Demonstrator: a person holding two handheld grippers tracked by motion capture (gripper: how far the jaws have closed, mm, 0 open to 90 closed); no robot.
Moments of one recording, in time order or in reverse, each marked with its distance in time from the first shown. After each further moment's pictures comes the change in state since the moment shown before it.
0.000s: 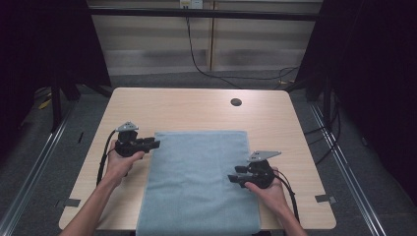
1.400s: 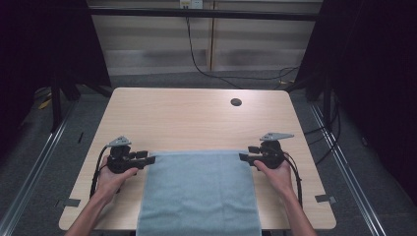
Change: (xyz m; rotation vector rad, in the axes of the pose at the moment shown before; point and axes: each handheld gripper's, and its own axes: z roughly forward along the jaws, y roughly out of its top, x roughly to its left) left arm -0.006 -0.020 -0.025 0.031 -0.009 -0.043; right arm -0.054 0.026 -0.006 -0.055 -0.140 0.101
